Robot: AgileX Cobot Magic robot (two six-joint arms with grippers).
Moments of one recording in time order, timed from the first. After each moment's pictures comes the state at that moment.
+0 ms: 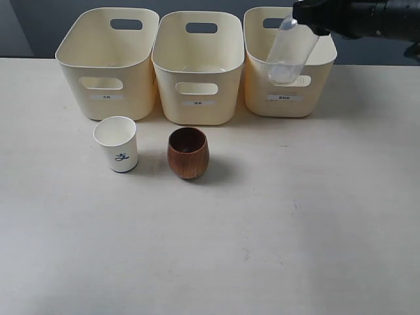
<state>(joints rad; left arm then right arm) -0.04 0.00 0.00 0.07 0.23 0.12 0.13 1.57 -1.05 1.74 0.37 -1.75</state>
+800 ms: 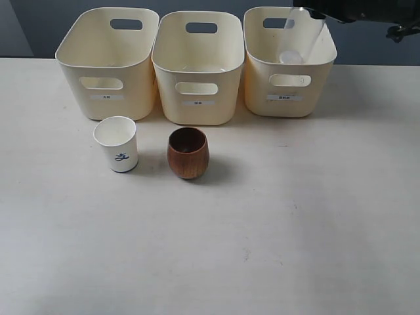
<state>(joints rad) -0.04 0.00 0.00 0.07 0.23 0.12 0.13 1.75 -1.24 1.74 0.23 -1.73</state>
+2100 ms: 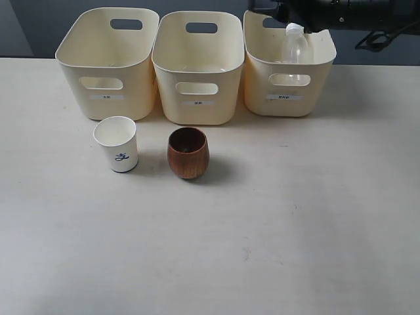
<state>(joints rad) -0.04 0.00 0.00 0.07 0.23 0.12 0.13 1.77 -1.25 1.64 0.69 -1.41</state>
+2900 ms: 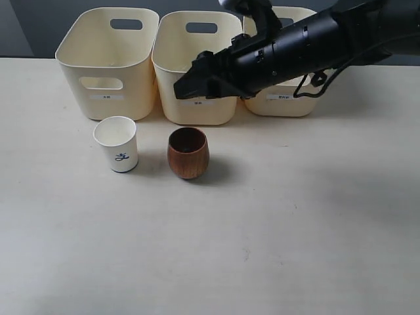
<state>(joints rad) -0.04 0.00 0.00 0.07 0.23 0.12 0.42 1.77 -1.23 1.19 0.73 -0.97</state>
